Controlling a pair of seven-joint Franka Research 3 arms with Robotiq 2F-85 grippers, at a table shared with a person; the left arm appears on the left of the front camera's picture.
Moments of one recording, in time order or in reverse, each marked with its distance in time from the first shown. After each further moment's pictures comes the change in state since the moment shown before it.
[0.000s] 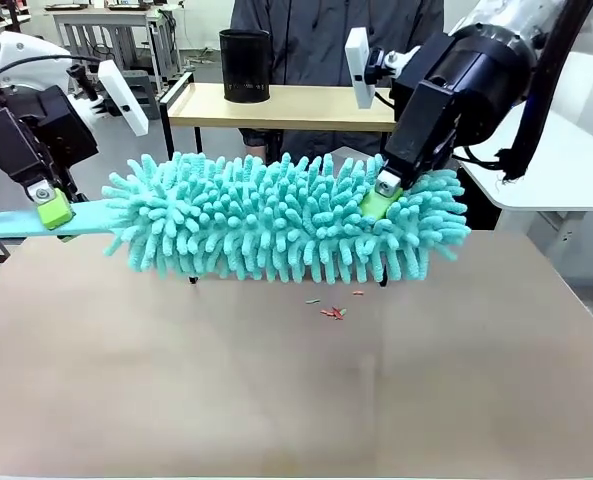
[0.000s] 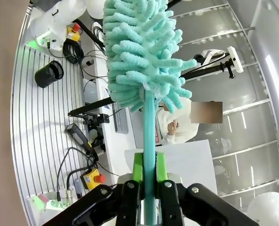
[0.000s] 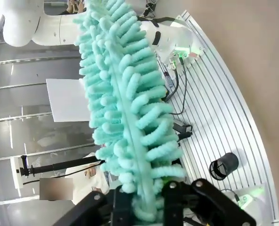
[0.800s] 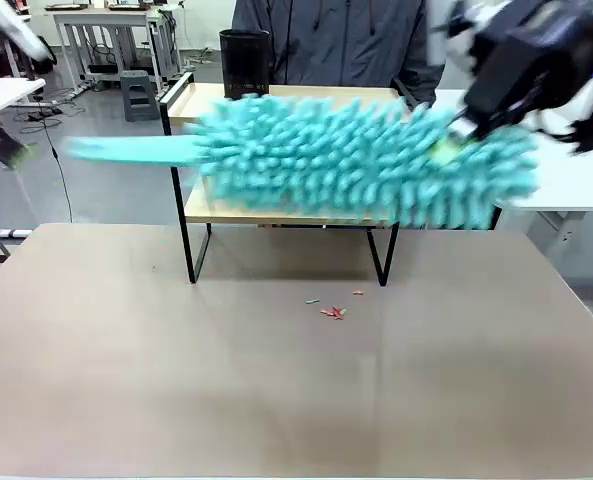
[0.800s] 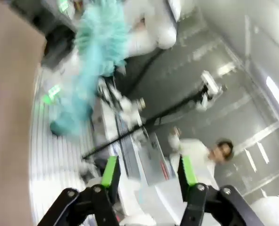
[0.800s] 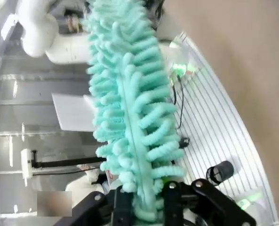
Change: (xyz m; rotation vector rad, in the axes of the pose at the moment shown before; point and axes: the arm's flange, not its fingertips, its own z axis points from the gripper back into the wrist) left arm -0.082 -0.072 0.083 0.076 -0.410 -0.188; right arm -0.059 0.000 0.081 0.003 -0.204 0.009
